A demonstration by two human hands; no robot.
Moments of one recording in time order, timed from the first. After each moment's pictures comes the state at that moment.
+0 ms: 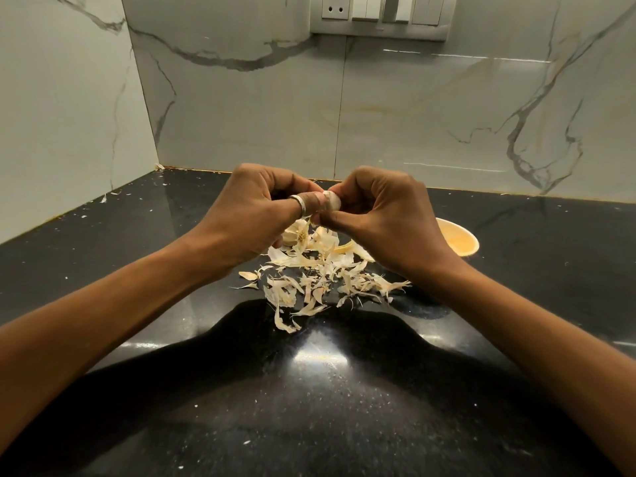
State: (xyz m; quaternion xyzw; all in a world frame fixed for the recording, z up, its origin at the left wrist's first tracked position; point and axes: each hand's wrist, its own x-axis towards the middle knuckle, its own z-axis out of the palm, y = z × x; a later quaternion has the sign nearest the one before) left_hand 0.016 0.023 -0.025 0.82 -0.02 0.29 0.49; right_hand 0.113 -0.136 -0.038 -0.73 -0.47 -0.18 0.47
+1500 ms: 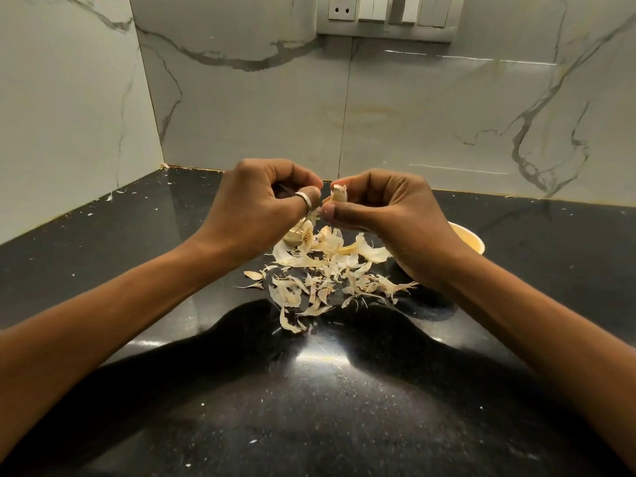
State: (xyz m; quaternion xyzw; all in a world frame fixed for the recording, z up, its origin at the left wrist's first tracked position) left_hand 0.024 0.037 -0.032 0.84 -0.03 0.37 0.38; right_hand 0.111 -0.142 -0.031 -0.65 -0.43 0.07 0.63
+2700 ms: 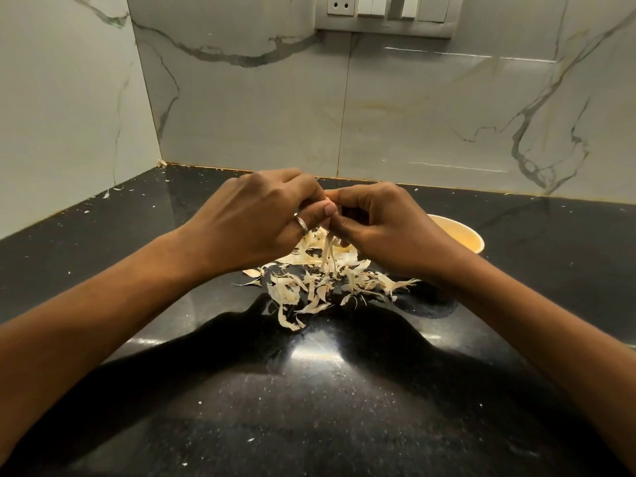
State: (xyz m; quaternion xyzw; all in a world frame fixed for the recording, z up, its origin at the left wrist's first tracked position) left_hand 0.025 0.048 -0.034 0.91 -0.17 0.38 0.02; right_hand 0.113 -0.141 -0.033 -0.76 -0.53 -0.05 0.36
